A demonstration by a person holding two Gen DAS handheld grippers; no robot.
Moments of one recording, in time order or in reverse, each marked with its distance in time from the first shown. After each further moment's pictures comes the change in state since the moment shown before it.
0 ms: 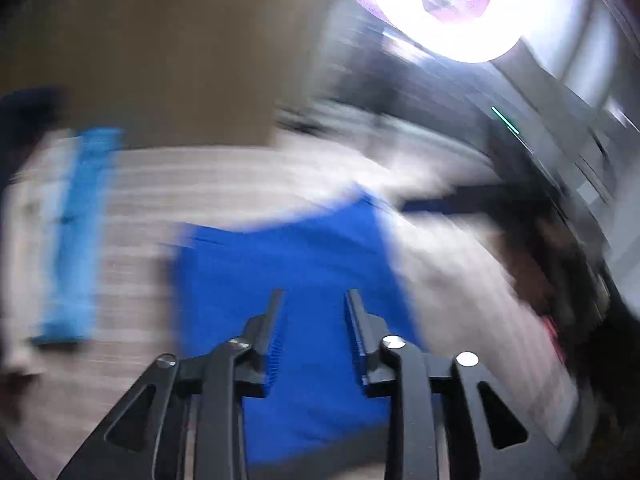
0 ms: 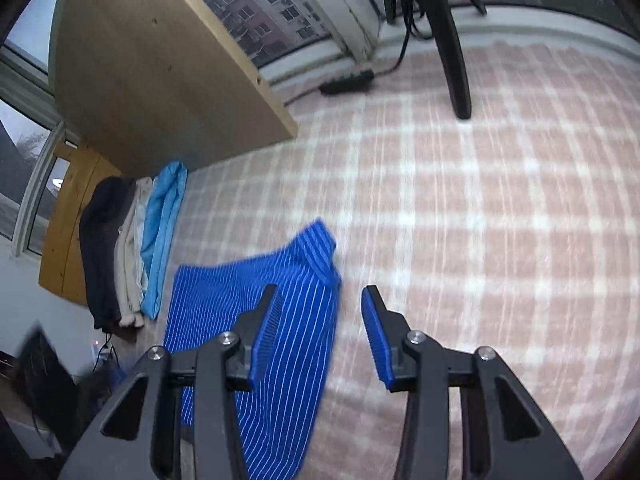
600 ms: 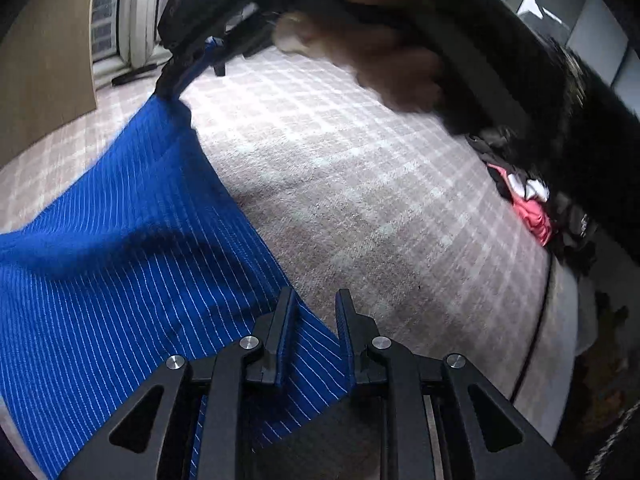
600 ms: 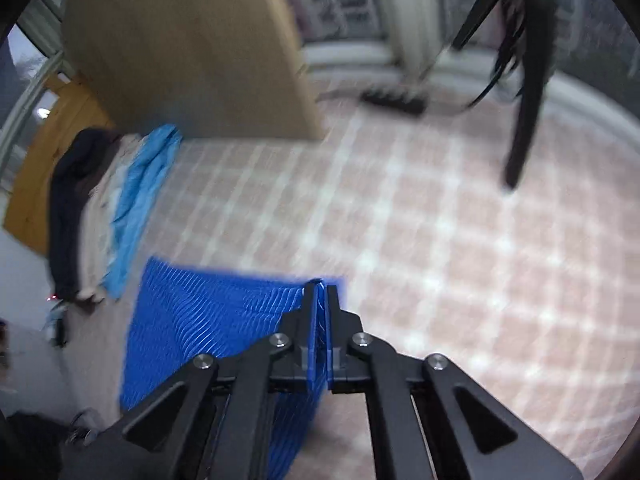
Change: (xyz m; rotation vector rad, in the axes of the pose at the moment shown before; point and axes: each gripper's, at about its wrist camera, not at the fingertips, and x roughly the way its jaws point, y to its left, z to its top) left arm 0.079 -0.133 -0.072 0.421 0.218 -0.280; right arm 0.021 0.041 0.041 -0.213 0.034 -0.160
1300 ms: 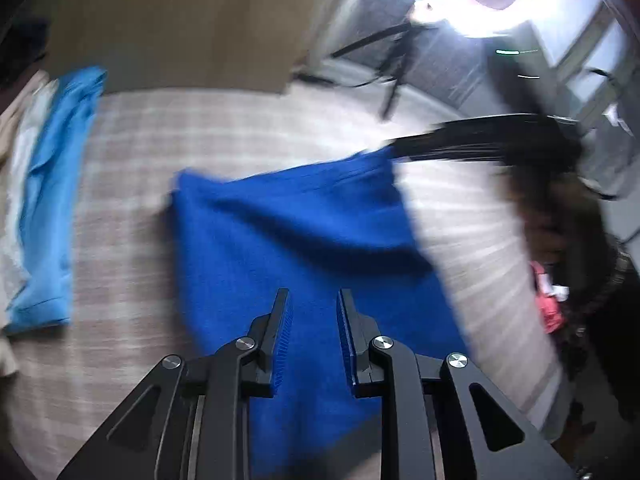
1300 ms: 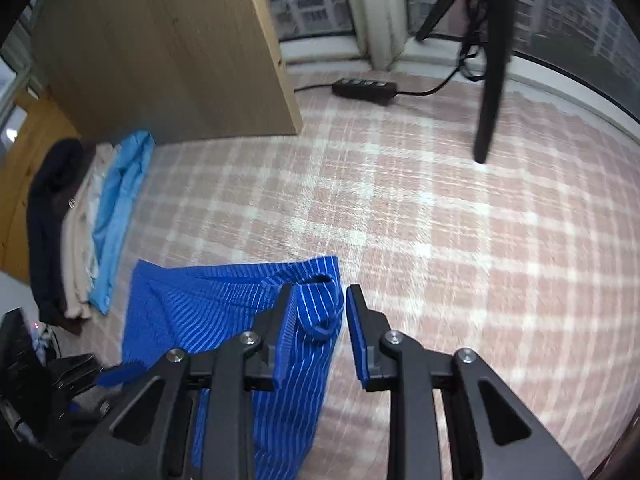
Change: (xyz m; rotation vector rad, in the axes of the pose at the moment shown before) left arm -0.085 0.117 -0.010 -0.338 -0.083 0.049; right arm -0.004 0.021 -0.017 0.056 0.042 -0.106
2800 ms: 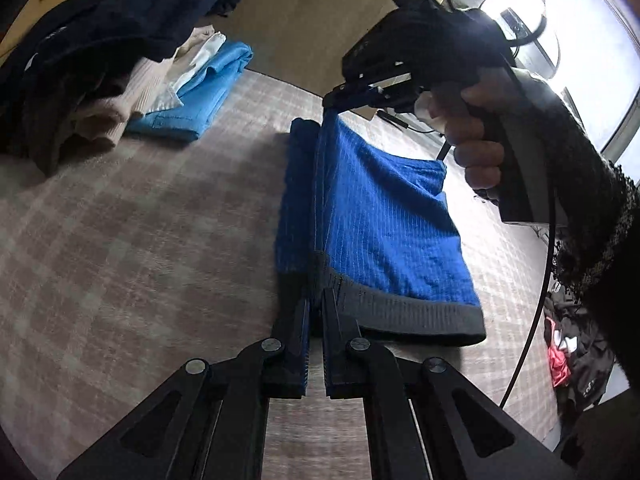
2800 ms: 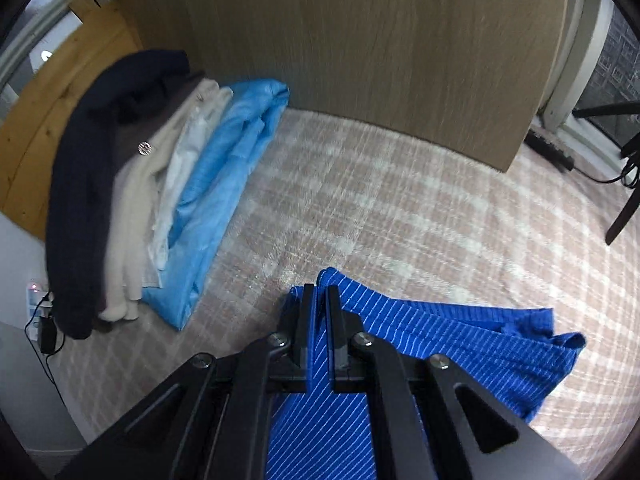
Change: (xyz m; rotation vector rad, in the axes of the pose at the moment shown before) left arm -0.053 0.015 -0.133 -0.338 -0.262 0.210; right arm 0.057 0.181 -0.003 -0.206 0.013 0.008
